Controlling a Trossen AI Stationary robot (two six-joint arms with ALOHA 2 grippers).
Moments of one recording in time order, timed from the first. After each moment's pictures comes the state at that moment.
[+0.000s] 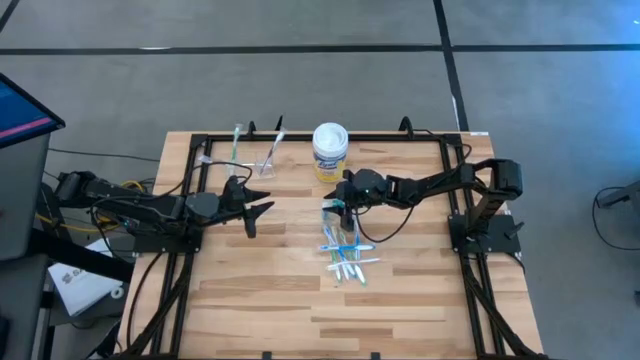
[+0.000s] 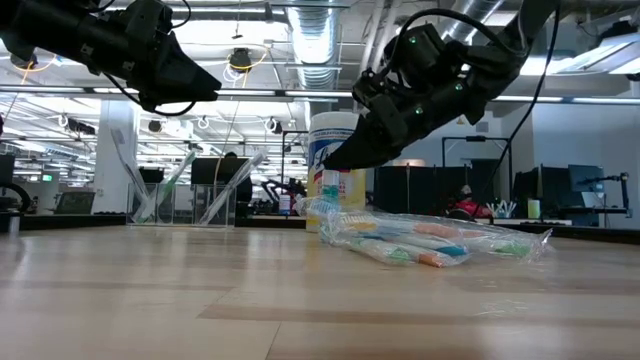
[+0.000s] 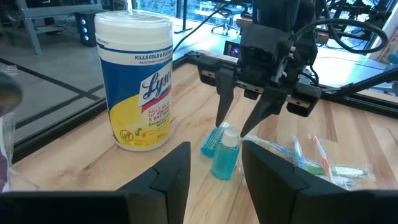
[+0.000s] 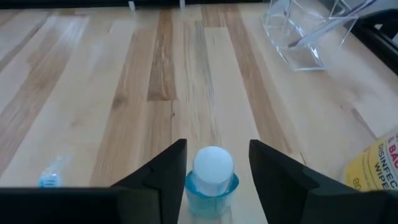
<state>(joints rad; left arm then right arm) -0.13 0.77 0.31 0.23 -0.54 -0.24 -0.17 1.72 0.79 0.44 -0.10 -0.05</state>
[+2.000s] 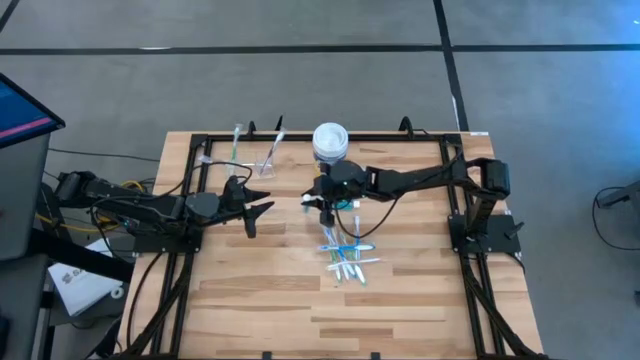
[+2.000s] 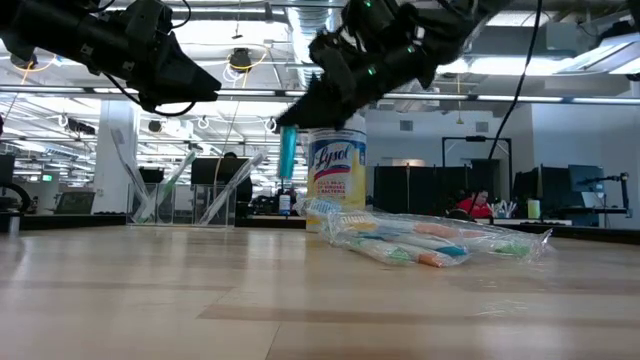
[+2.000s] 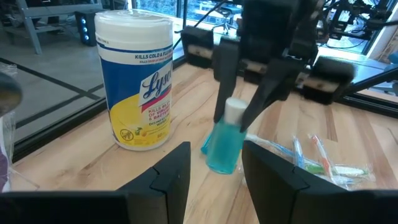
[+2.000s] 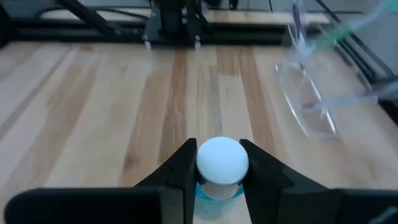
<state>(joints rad) -0.13 0.77 0.31 0.23 -0.54 -0.24 -0.14 1.81 1.15 0.20 -0.14 -0.09</state>
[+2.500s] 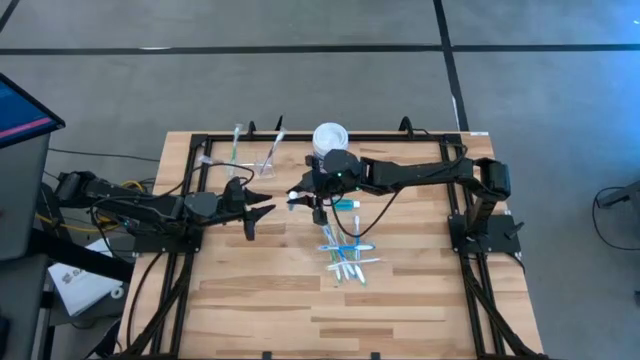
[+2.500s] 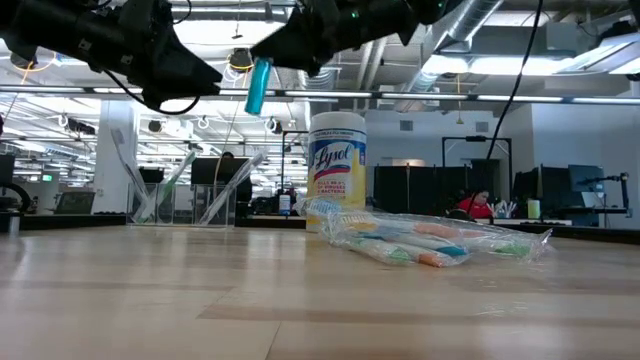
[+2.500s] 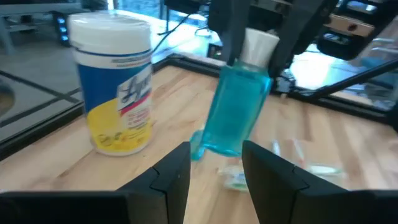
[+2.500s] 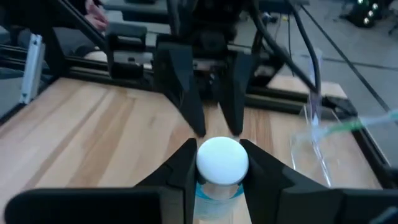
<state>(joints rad) -0.13 0.77 0.31 0.26 -0.47 -0.24 -0.11 1.81 1.39 0.06 -0.22 -0.18</state>
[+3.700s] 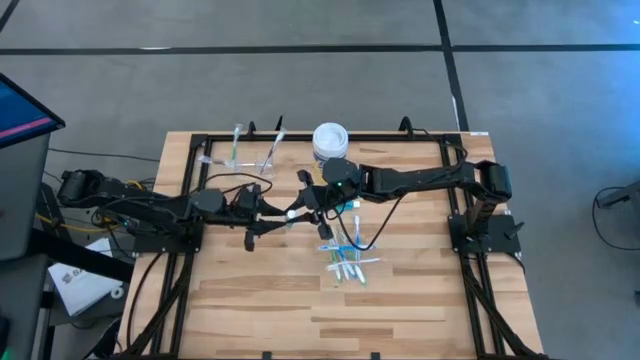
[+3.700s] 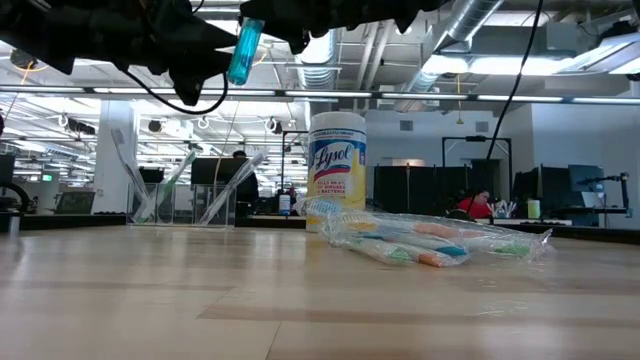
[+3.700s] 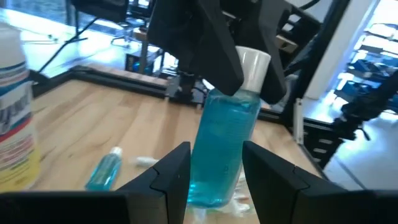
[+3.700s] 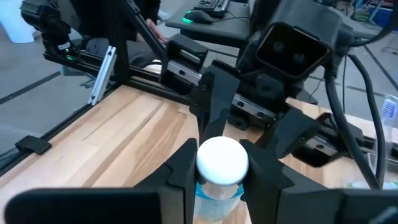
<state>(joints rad) -0.06 0.97 0.31 0.59 -0.05 -0.24 -0.05 1.81 1.41 0.07 -0.36 -0.25</state>
